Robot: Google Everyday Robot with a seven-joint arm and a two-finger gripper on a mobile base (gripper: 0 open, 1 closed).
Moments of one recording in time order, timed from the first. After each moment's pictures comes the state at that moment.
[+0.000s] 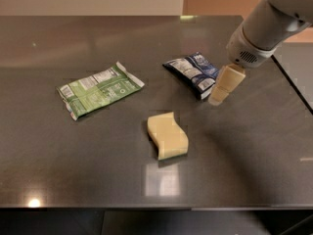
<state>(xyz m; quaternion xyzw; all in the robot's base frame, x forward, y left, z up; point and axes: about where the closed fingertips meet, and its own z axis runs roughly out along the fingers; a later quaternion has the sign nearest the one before) 0.577 -0.177 0.902 -0.55 0.81 -0.02 0.22</state>
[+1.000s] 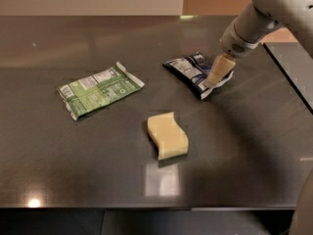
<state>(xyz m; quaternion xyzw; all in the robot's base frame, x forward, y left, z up) 0.688 -0.193 0.863 -0.56 0.79 0.00 0.25</state>
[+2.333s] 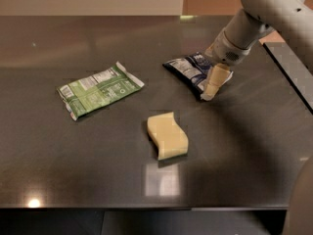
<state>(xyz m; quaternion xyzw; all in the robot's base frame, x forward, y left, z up) 0.657 -0.163 0.840 -0.63 0.74 0.05 0.20</state>
